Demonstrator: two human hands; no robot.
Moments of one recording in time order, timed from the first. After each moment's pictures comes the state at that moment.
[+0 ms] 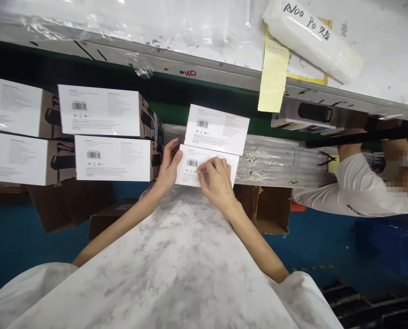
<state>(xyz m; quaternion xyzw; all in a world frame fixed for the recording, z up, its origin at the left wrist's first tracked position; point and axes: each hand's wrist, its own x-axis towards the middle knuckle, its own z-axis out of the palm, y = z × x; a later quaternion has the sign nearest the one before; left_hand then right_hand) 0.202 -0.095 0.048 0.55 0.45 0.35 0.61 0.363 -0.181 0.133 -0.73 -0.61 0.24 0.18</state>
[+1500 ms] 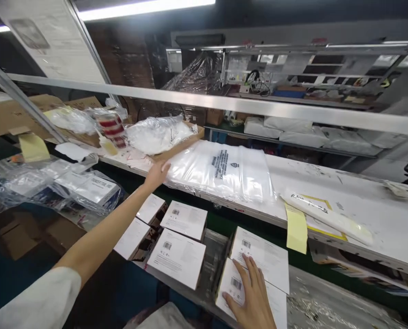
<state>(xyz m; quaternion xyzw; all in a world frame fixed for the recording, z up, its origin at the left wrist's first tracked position) 0.000 0.221 0.223 0.70 0.52 0.47 0.16 0.357 -0.149 0.116 -0.66 -0.63 0.23 0.34</state>
